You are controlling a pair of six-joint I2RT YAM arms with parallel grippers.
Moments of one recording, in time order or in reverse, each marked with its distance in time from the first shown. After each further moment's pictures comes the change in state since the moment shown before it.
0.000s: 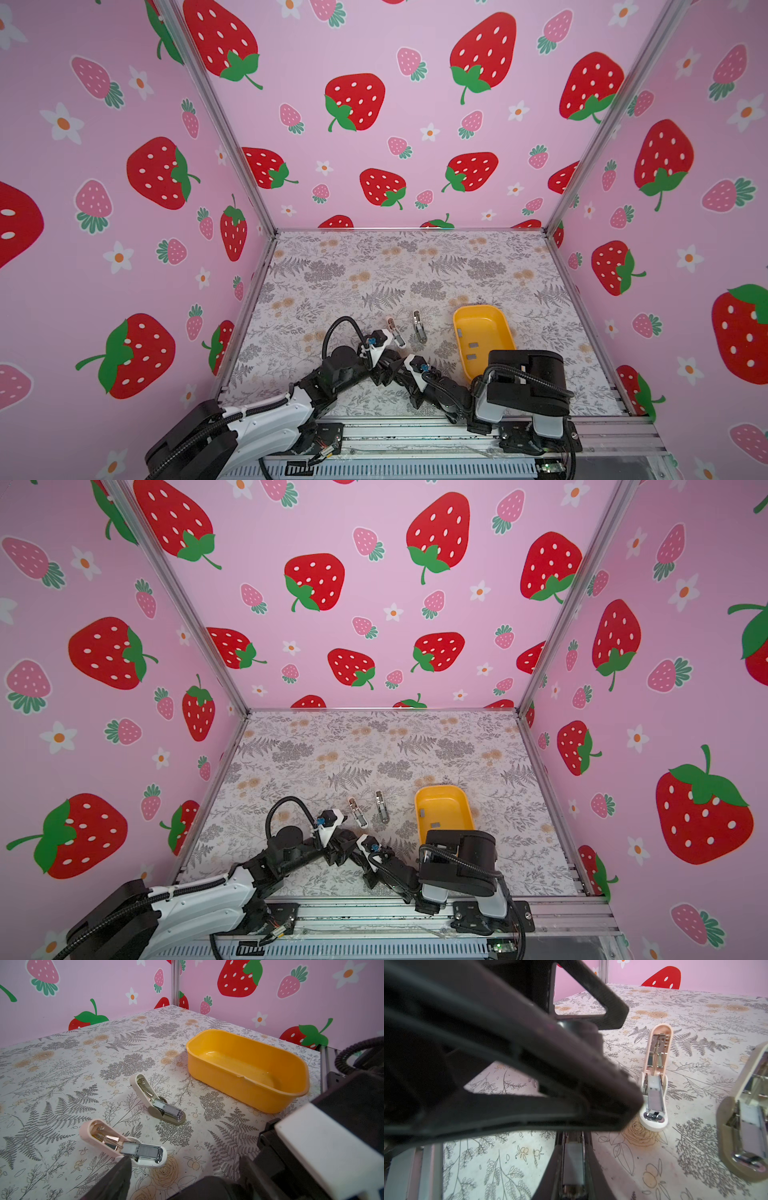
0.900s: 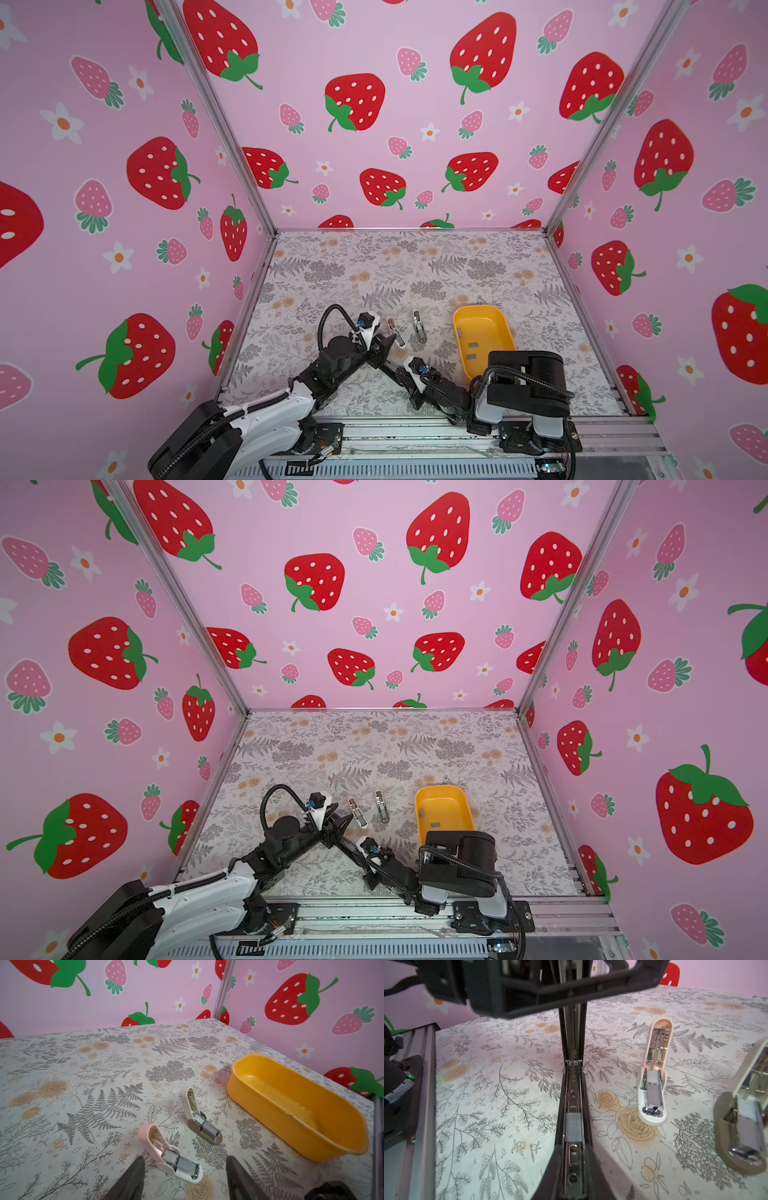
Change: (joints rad) left arm 0.099 0.034 0.048 -0.002 -0.092 -0.106; right arm 0.019 0.000 0.005 -0.024 0.022 -0.013
